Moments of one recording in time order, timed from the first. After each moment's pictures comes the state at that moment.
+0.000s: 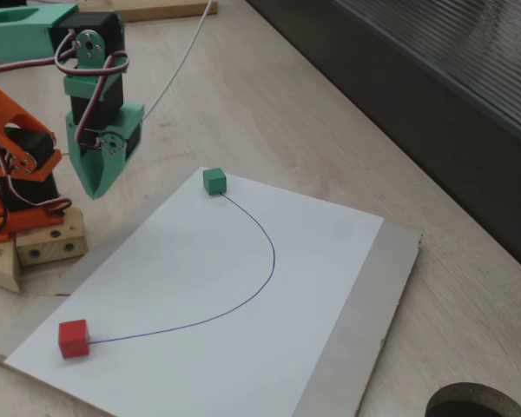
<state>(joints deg) -24.2 125.1 123.5 101.0 97.9</state>
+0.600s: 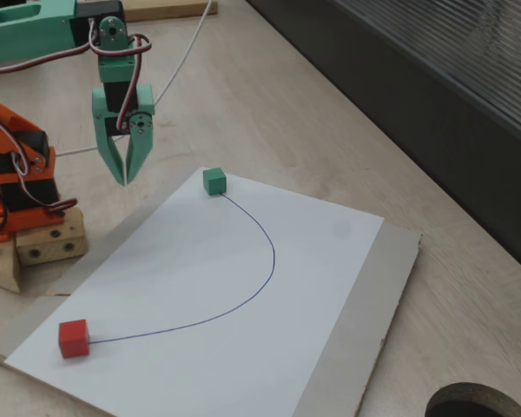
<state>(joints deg) -46.1 121.9 123.5 92.4 97.8</state>
